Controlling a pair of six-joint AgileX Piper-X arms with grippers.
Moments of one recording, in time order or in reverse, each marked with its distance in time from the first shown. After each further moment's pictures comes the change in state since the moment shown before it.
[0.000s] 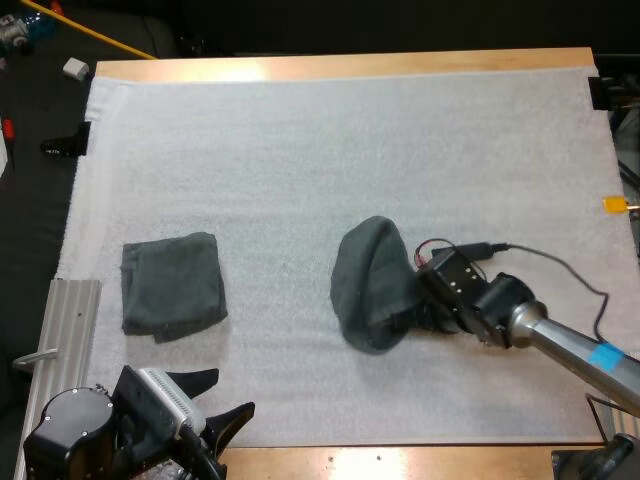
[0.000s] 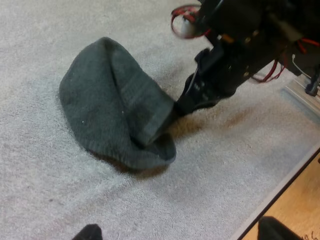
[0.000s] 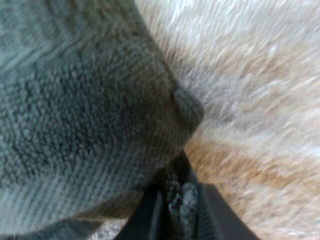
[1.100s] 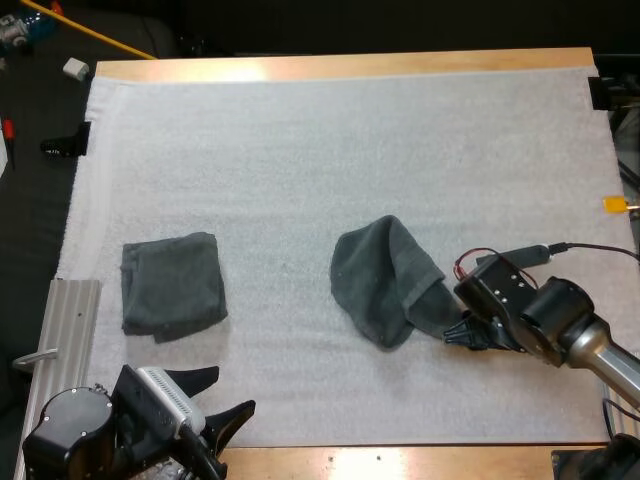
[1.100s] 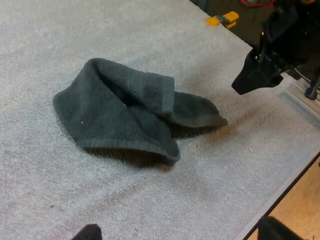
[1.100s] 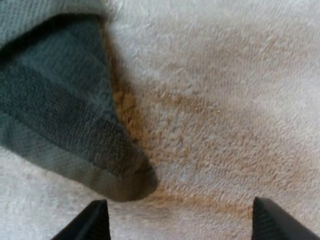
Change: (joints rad) left arm 0.000 0.000 0.000 -0.016 0.000 0.000; right arm -0.009 -0.293 -0.083 0.508 0.198 -0.077
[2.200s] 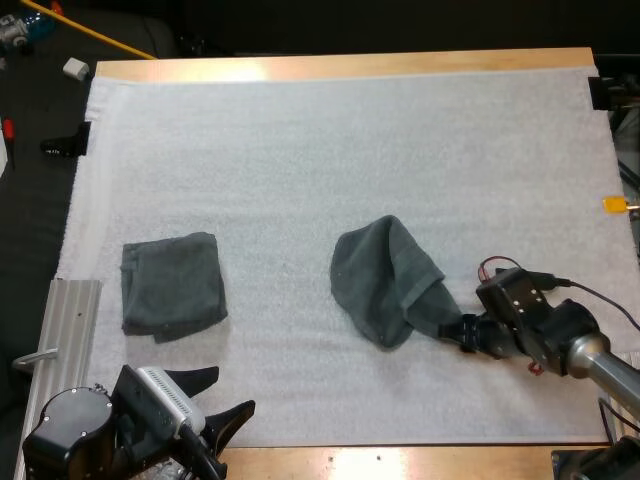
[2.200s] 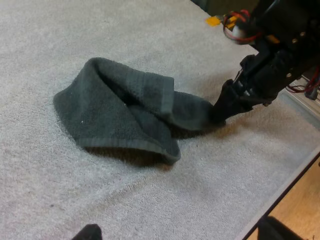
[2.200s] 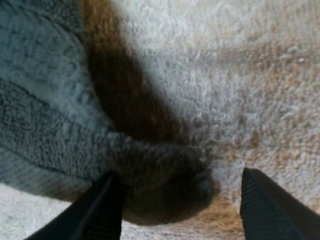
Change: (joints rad) left arm 0.000 0.000 0.000 0.000 0.000 0.000; right arm -0.162 0.024 0.295 -0.444 -0.295 0.126
